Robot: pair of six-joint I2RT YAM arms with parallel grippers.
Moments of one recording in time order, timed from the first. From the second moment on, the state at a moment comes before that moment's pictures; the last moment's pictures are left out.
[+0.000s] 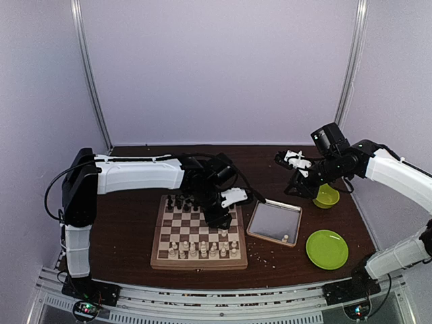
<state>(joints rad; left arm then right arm) -1.01 2.04 1.65 -0.79 0.13 0.30 0.50 1.28 1.12 -0.76 -0.27 -0.50</state>
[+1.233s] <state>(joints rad) -1.00 1.95 1.52 -0.85 0.08 0.27 0.50 1.29 1.12 -0.76 -0.27 -0.52</state>
